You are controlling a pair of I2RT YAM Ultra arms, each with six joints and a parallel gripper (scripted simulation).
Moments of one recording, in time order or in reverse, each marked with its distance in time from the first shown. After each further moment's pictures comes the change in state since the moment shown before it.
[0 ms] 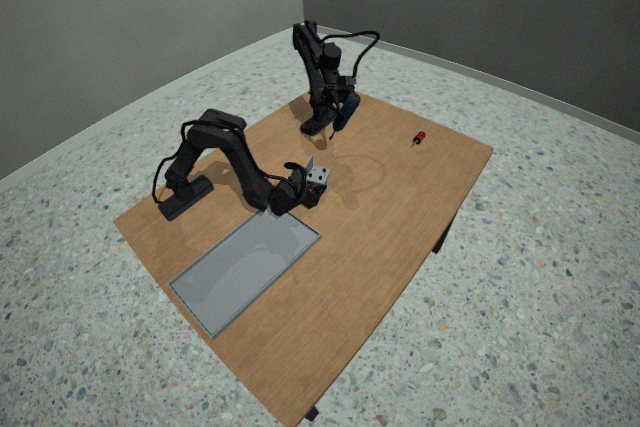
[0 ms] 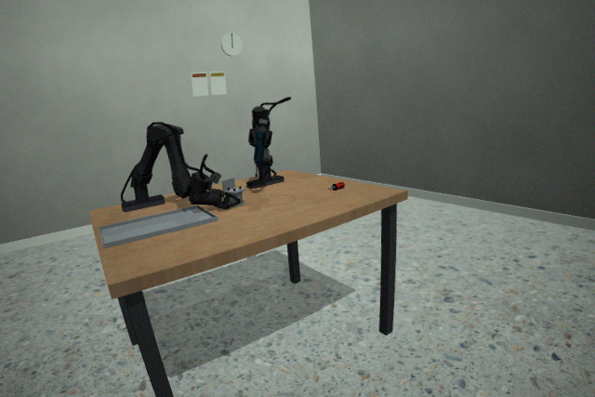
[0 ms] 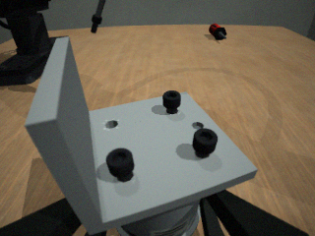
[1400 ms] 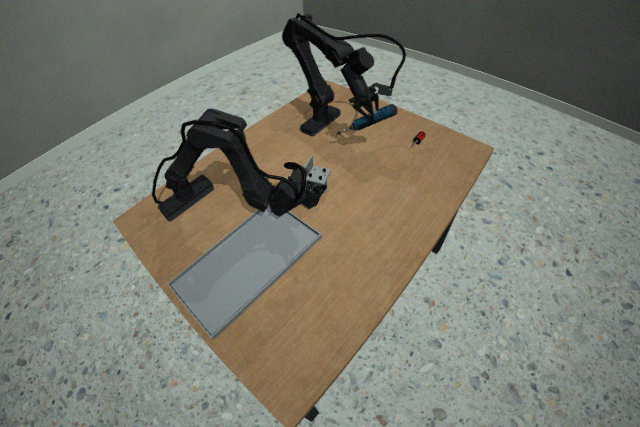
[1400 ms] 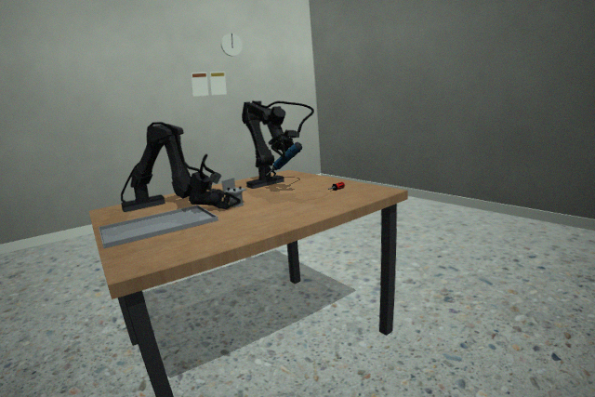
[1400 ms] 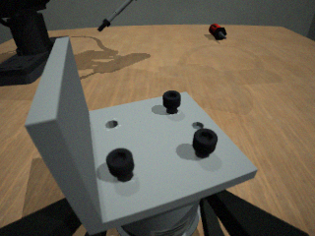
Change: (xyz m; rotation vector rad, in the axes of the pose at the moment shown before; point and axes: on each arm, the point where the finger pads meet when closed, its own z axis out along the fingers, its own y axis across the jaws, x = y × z) left arm 0.039 0.124 -0.002 -0.449 0.288 -0.459; right arm 0.000 0.000 0.000 0.000 0.000 0.000
